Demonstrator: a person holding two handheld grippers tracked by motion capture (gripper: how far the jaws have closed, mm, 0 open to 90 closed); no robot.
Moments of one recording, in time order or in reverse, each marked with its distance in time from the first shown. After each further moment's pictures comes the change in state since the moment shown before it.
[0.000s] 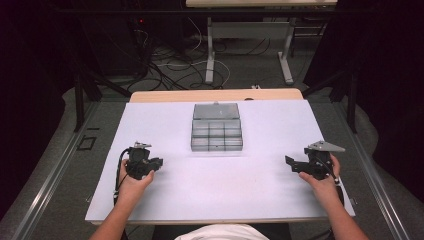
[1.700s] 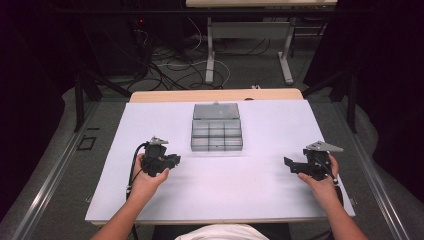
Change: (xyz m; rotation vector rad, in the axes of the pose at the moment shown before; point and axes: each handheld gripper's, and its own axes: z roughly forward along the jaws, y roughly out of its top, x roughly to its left) left arm -0.046 0.025 -0.003 -0.006 -0.131 0.101; right arm 0.003 -0.001 0.002 0.017 0.011 -0.002
